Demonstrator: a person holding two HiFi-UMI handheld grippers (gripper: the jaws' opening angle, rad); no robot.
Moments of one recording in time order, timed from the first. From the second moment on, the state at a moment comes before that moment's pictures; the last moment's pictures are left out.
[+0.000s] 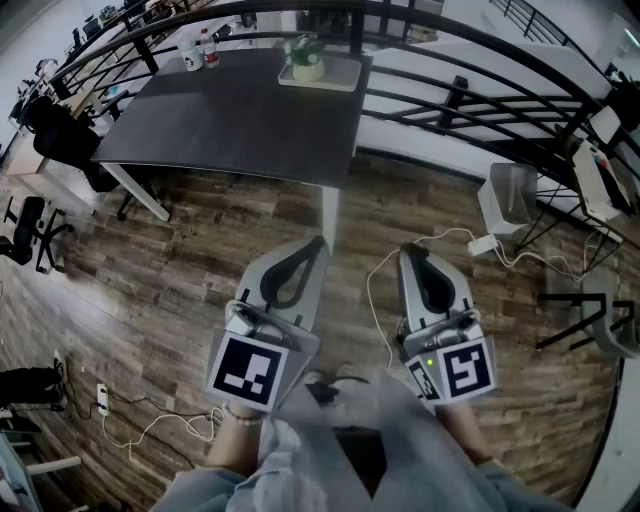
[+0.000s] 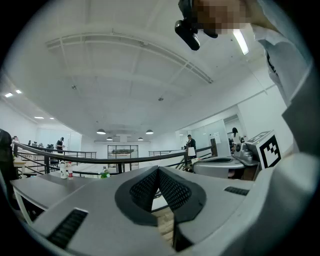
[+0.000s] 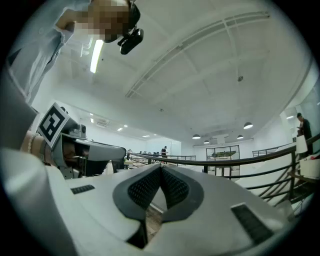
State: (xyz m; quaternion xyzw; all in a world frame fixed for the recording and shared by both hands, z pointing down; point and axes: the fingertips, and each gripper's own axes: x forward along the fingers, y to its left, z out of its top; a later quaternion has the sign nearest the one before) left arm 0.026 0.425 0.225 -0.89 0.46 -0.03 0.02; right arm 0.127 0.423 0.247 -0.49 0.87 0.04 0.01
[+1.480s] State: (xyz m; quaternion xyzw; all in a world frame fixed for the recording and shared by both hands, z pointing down) left arm 0.072 0.434 0.227 -0.87 0.50 -0.03 0.03; right arm 0.181 0.426 0.255 -0.48 0.88 0.03 0.02
